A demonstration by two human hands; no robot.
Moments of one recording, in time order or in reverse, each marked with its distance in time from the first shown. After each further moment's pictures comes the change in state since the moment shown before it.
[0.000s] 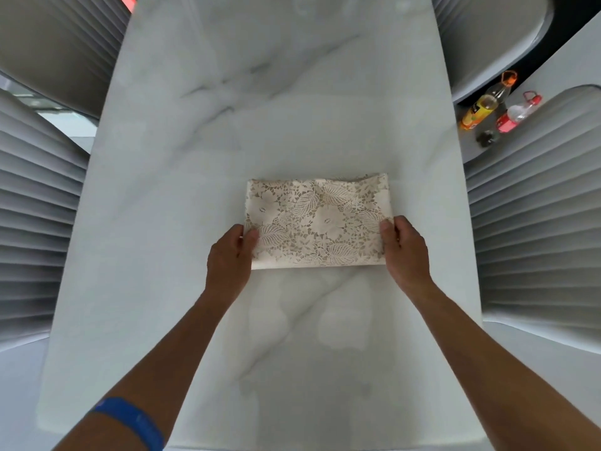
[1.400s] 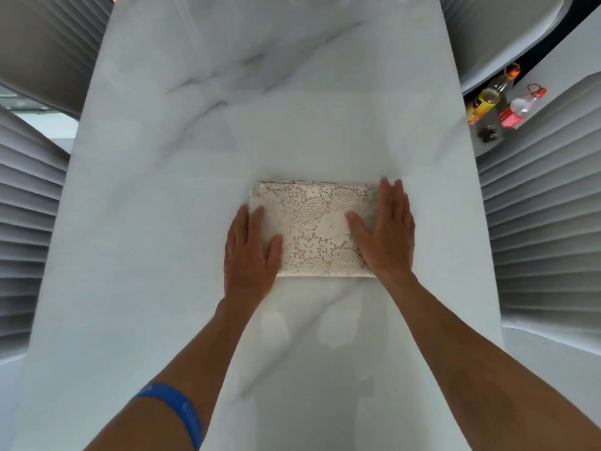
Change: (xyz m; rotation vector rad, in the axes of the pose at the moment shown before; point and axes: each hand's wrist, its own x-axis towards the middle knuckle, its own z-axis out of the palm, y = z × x) left_hand 0.010 -0.001 0.044 0.321 0.076 0.273; right_hand 0.026 -0.013 0.053 -0.317 0.081 -0.112
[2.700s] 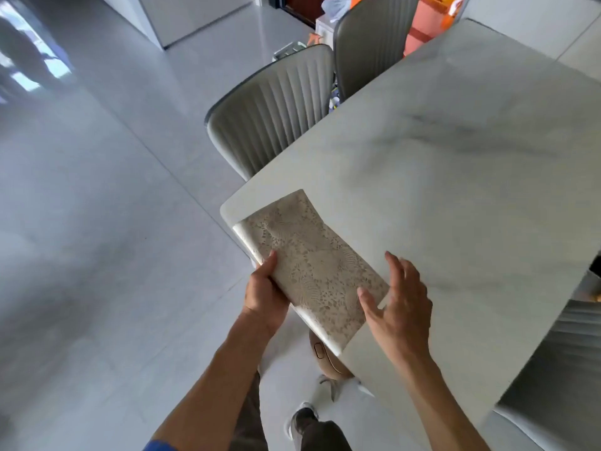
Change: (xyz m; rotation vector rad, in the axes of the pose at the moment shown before) left_hand -0.296 0.057 -0.172 -1.937 0.587 -0.986; right_hand -0.250 -0.091 -0.139 -0.021 -0.447 -0.626
